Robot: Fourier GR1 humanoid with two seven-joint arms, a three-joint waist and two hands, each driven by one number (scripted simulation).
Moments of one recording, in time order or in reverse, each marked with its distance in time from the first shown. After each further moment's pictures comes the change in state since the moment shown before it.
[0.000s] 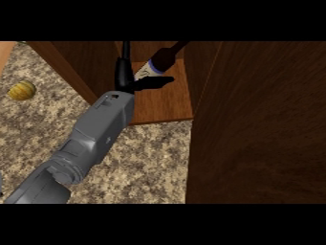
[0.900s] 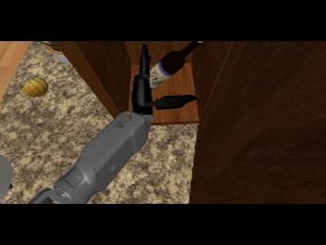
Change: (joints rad) left arm 0.250 -0.016 -0.162 -0.473 0.104 0.082 -0.057; right arm 0.014 0.011 0.020 -0.014 0.023 -0.039 0.027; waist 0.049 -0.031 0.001
